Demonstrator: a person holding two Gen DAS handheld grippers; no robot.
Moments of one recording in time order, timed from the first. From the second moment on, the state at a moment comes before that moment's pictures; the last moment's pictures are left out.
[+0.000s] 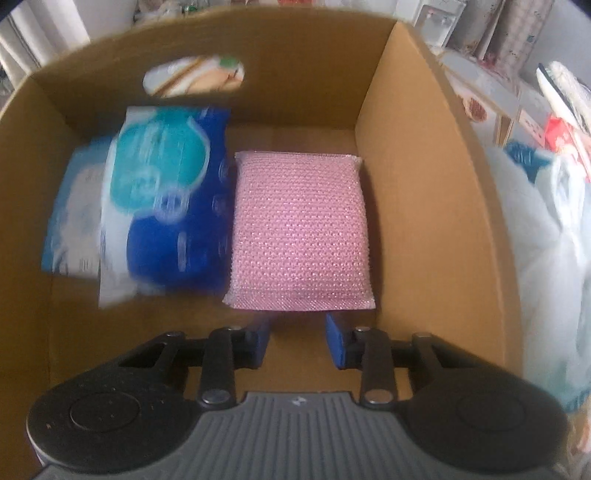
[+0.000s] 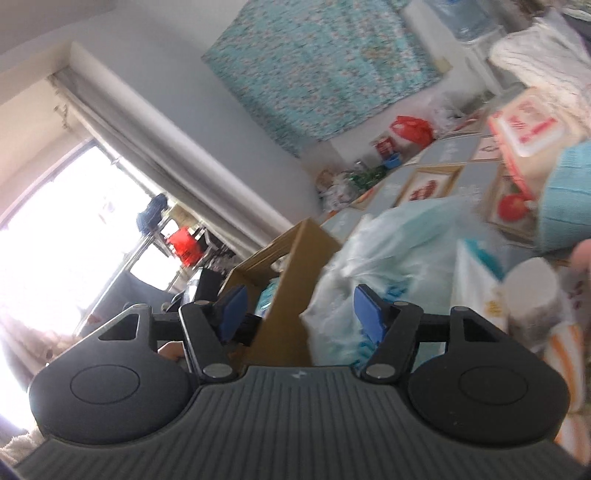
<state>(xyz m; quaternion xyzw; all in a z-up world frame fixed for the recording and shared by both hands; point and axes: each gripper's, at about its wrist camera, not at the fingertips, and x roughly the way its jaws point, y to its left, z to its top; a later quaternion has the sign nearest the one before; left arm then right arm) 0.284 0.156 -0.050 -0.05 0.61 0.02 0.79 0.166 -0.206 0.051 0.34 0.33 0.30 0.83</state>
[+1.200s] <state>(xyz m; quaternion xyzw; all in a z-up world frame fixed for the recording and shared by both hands) 0.073 0.096 0.146 -0.08 0.34 -0.06 0.94 0.115 -0.295 0.023 0.40 0.29 0.23 0.84</state>
